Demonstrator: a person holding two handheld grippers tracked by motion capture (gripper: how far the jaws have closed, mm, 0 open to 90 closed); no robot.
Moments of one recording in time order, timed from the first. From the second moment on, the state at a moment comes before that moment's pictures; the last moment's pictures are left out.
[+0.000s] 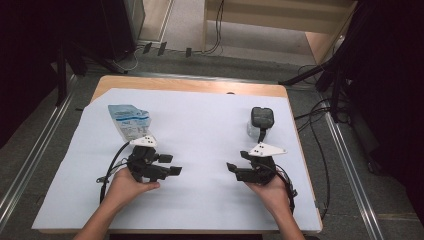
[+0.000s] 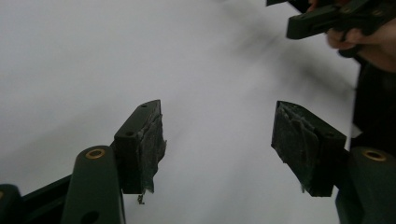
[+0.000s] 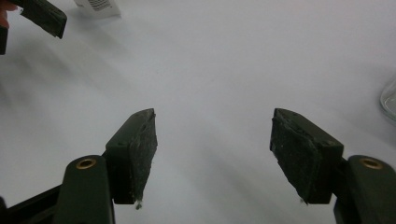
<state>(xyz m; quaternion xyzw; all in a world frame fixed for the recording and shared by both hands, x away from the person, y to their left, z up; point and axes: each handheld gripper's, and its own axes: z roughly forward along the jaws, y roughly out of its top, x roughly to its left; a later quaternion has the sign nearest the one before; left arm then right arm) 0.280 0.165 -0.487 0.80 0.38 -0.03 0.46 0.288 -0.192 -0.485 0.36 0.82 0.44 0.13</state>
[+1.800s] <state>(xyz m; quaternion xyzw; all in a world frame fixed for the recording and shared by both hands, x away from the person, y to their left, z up) 0.279 0.141 -0.491 0.83 0.32 0.00 0.45 0.298 -0.233 -0.478 0.46 0.76 0.43 0.17</state>
